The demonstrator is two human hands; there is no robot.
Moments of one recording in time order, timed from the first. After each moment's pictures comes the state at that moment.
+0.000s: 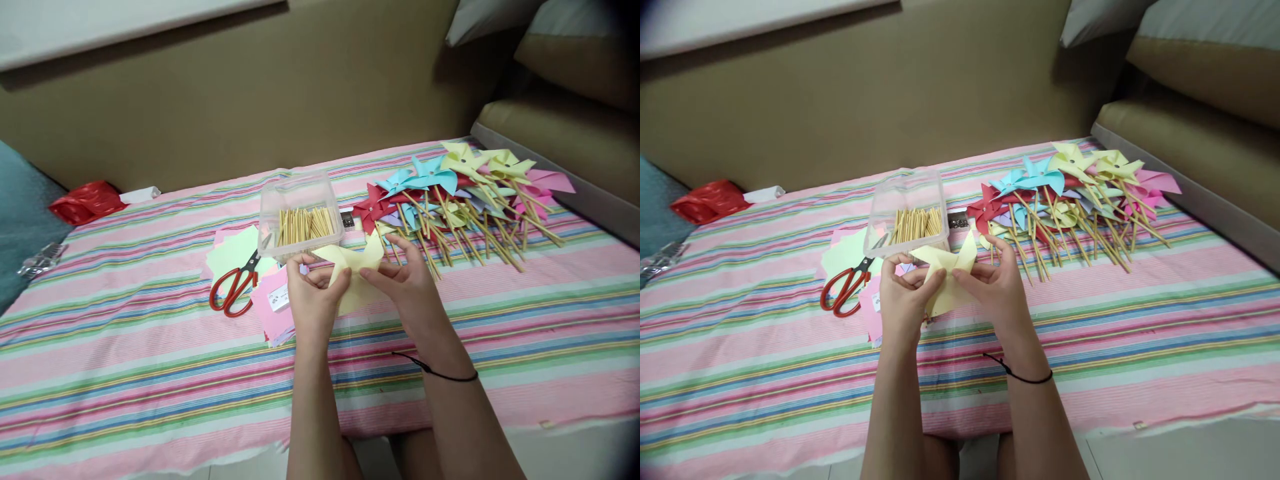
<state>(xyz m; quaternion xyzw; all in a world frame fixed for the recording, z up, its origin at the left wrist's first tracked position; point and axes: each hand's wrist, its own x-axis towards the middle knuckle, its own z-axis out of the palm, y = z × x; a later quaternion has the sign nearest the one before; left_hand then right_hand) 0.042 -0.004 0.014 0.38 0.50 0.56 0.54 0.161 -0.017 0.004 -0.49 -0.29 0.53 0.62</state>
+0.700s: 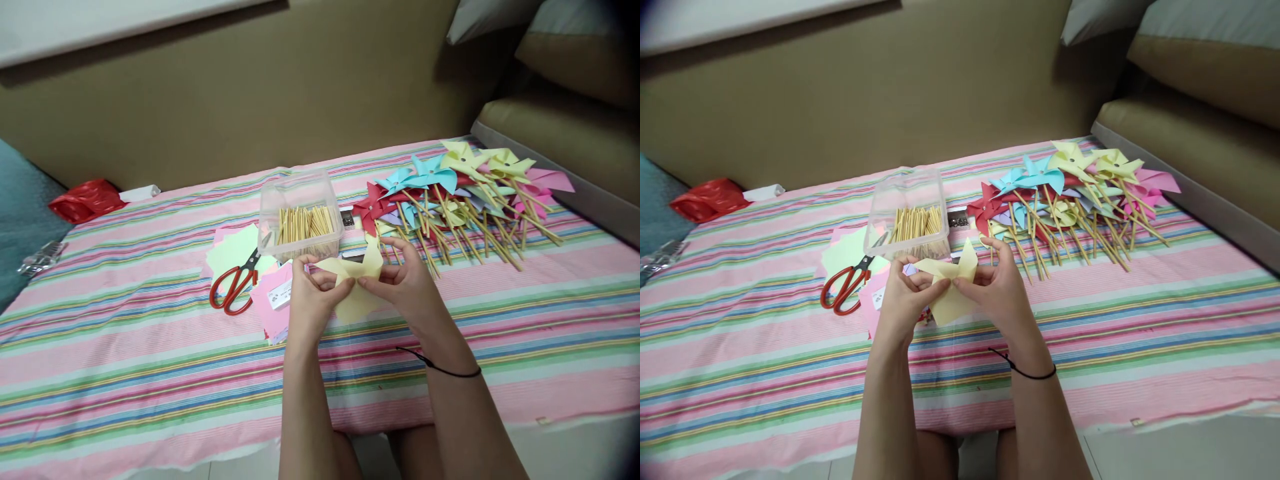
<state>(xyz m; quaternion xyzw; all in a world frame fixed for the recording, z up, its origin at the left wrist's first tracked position) 0.028 -0.002 0.009 0.41 0.49 0.48 0.60 0.171 -0.018 0.000 -0.51 -0.35 0.54 0.57</state>
